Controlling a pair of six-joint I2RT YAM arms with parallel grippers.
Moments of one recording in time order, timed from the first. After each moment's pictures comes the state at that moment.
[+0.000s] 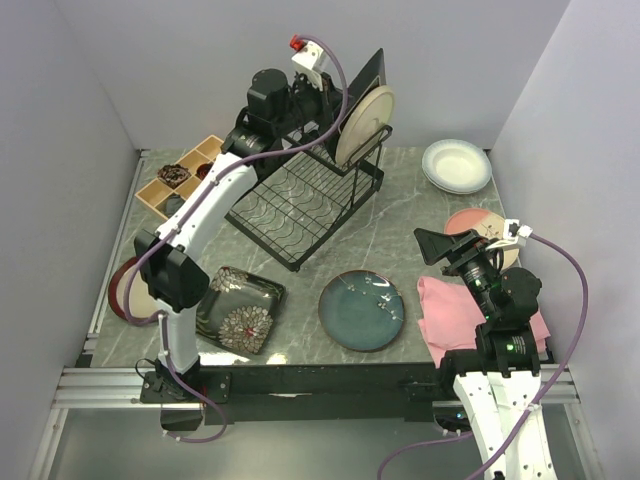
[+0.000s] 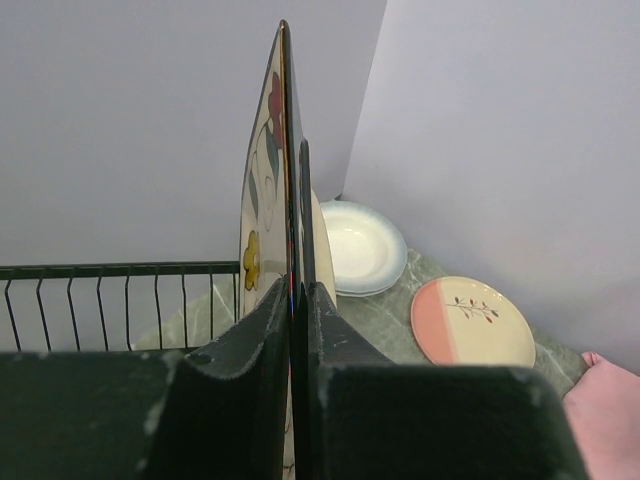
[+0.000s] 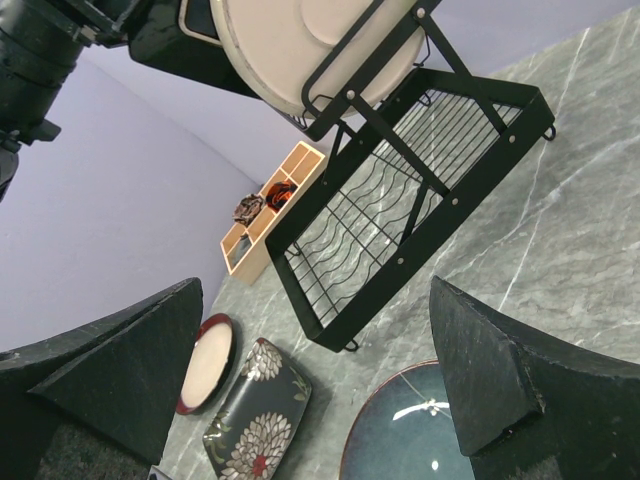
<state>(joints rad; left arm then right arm) -0.55 1.95 2.13 -0.07 0.33 -0.17 0.02 0.37 0.59 -0.19 -0.31 0.77</state>
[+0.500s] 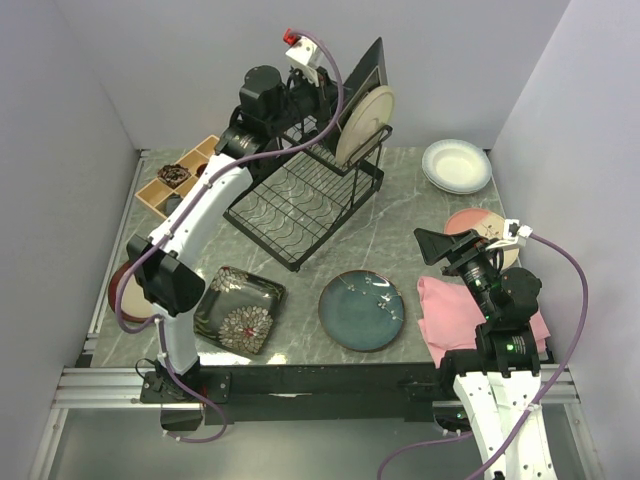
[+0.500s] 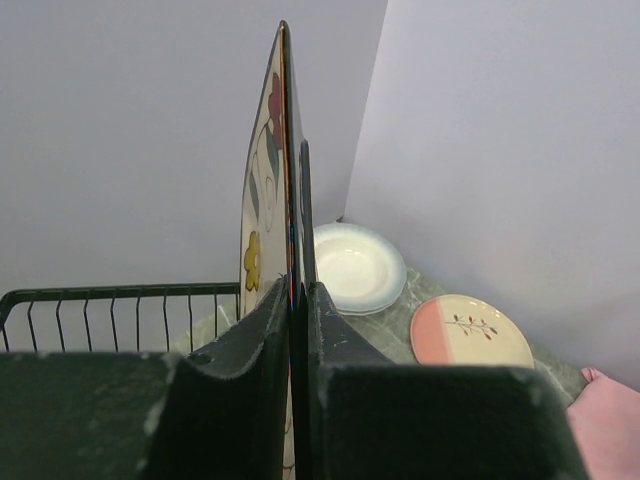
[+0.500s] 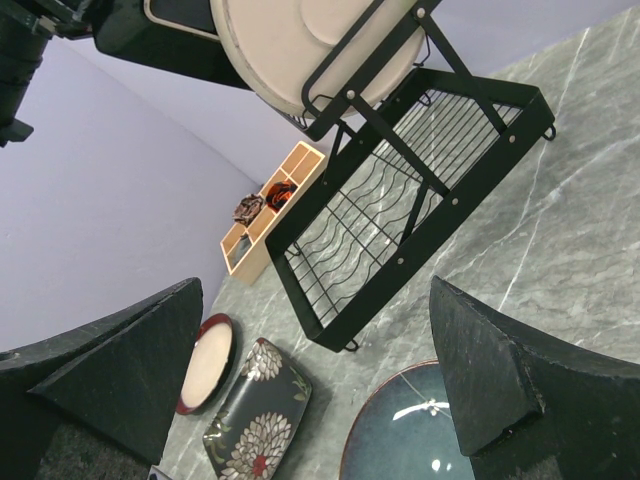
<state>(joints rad) -0.56 1.91 2.13 -0.06 0.31 -0.16 0.02 0.37 0.59 -0.19 -0.31 0.77</state>
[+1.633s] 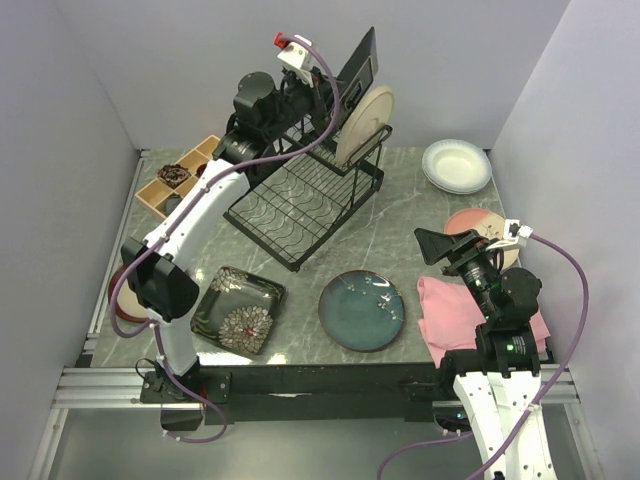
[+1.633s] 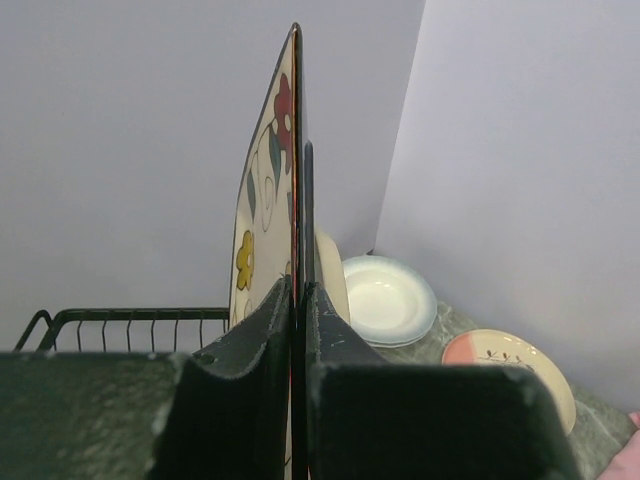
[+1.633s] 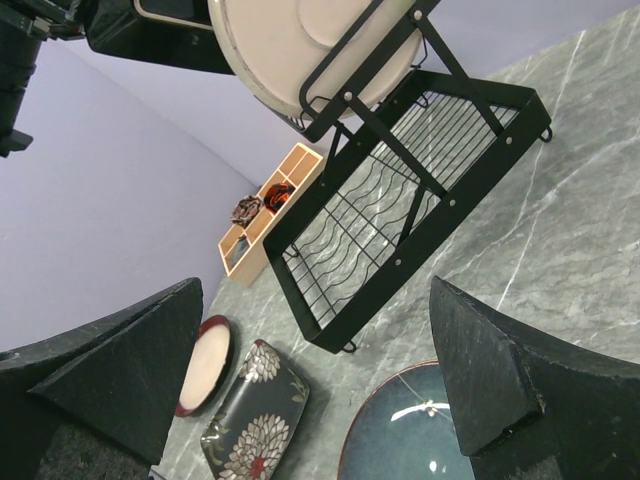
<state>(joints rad) -0.56 1.85 2.01 0.10 0.24 -0.14 0.02 0.37 0.59 -0.19 -0.31 0.77</state>
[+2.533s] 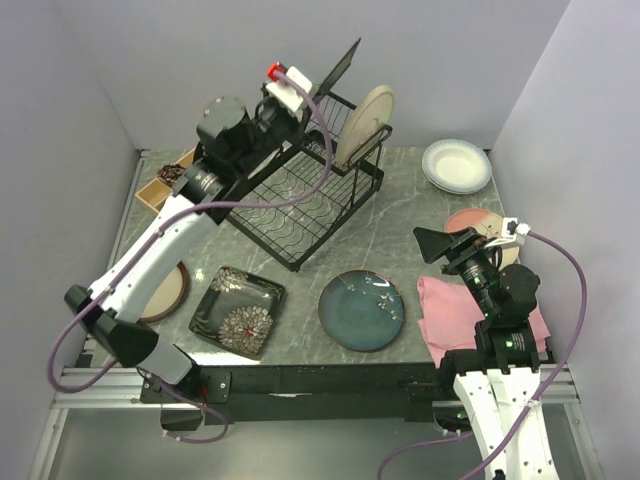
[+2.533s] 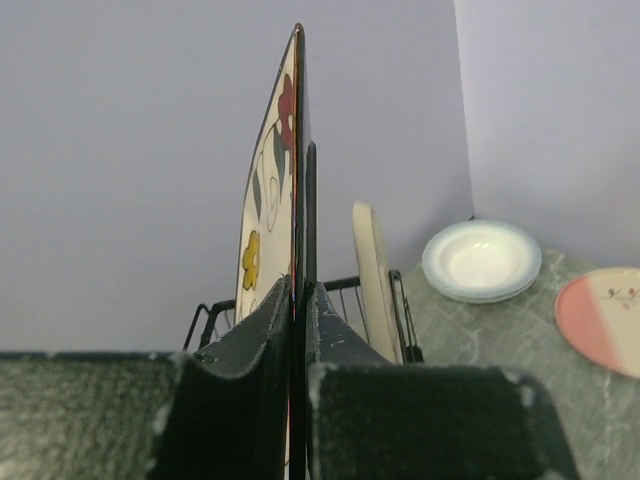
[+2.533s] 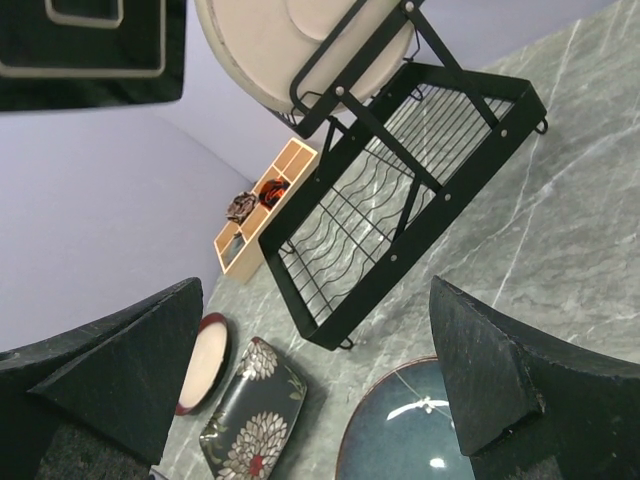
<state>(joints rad) -0.64 1.54 1.82 -0.03 0.10 0.28 0.02 0.39 0.59 -0.19 -0.31 0.77</state>
